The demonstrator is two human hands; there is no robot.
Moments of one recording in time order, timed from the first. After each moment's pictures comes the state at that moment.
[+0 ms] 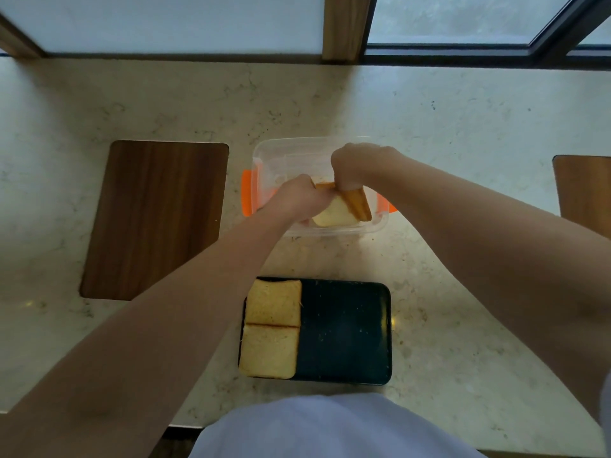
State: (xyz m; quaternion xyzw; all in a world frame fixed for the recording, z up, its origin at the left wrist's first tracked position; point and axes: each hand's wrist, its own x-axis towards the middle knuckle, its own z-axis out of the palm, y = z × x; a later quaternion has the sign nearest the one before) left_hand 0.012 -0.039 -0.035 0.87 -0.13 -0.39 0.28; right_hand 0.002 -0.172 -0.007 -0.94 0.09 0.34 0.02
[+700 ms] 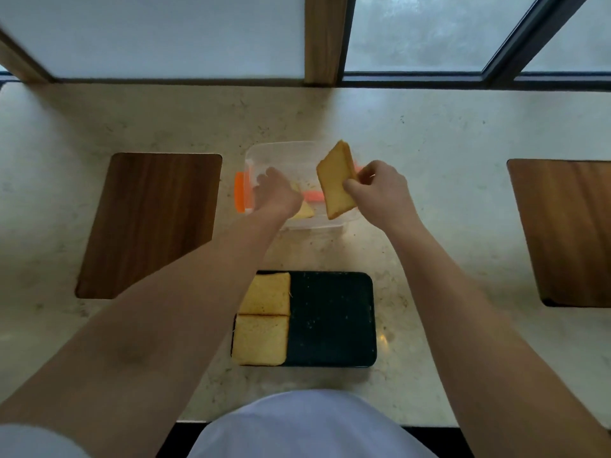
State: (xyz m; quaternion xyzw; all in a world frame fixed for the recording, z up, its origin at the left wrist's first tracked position) left_hand -0.008 -0.028 -0.020 0.94 -0.07 -0.25 0.21; right_hand -0.127 -0.162 0.026 -0.84 0.35 -0.04 0.41
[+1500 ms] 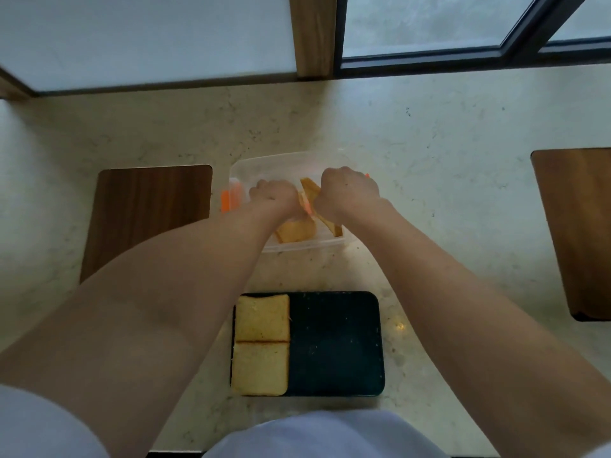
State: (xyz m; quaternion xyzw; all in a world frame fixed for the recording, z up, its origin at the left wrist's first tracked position) left_hand 0.040 -0.071 -0.065 0.92 -0.22 -0.29 -0.12; right_hand -0.048 -0.167 0.002 -0.94 0.23 0.19 0.17
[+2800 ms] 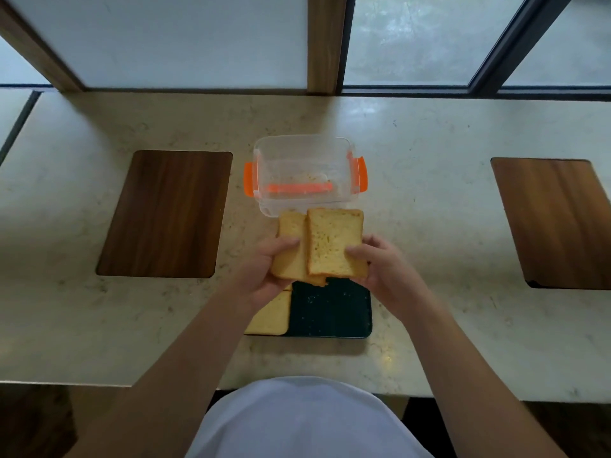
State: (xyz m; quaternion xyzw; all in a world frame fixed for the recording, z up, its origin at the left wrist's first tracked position) left_hand -0.156 0.094 0.027 0.45 0.15 -0.49 0.73; right_hand -0.272 -0.091 0.028 -0.44 0.32 0.05 0.84
